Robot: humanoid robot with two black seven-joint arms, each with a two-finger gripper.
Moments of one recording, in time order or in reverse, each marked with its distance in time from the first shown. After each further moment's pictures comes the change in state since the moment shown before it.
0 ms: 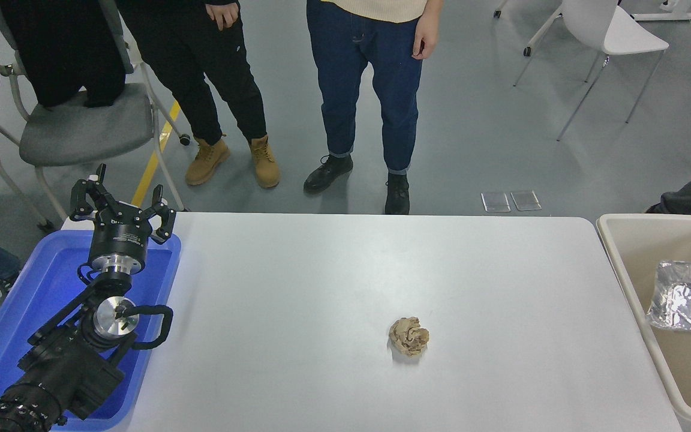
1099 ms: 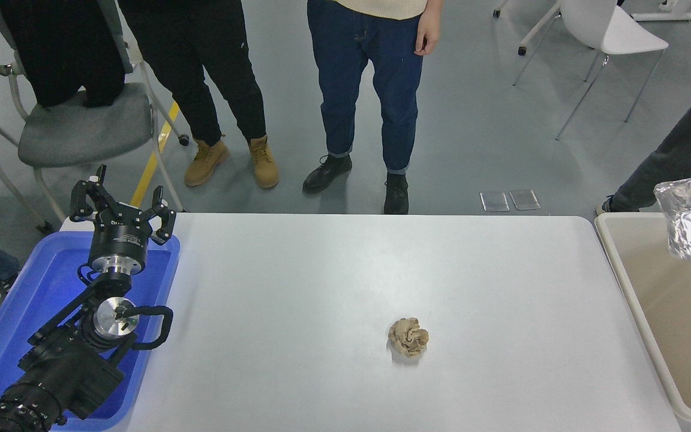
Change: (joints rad) left arm 0.000 0.000 0.001 -0.001 0.000 0.000 0.003; right arm 1.057 -0.307 -0.604 0.627 -0.300 0.244 -0.007
